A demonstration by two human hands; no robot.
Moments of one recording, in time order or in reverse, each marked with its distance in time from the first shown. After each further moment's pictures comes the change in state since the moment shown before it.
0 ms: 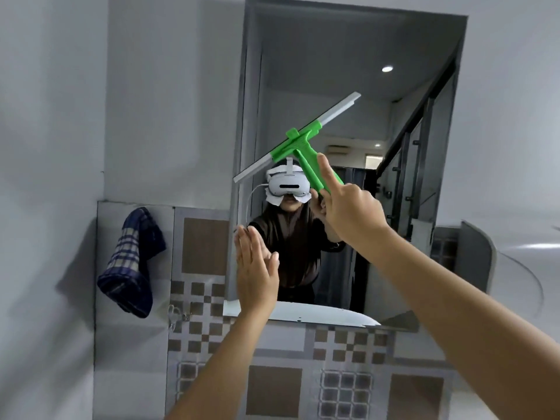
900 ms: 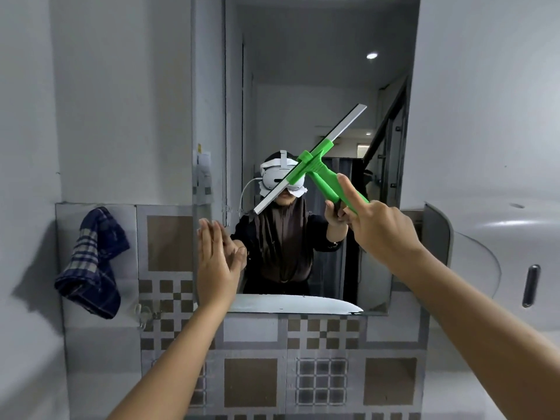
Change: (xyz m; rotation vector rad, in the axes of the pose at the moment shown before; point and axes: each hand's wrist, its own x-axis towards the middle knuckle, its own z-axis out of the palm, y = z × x) left_hand 0.001 0.001 -0.008 0.109 0.023 0.065; right_hand -0.056 0.097 -0.016 -0.093 -0.020 0.013
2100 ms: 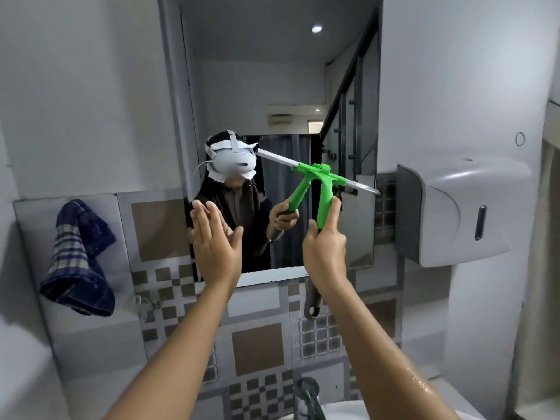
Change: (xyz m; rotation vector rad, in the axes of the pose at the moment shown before) left_hand -0.004 -0.009 -0.002 -0.006 -0.046 0.027; right_hand -0.060 -0.118 0.054 0.755 0.089 0.725
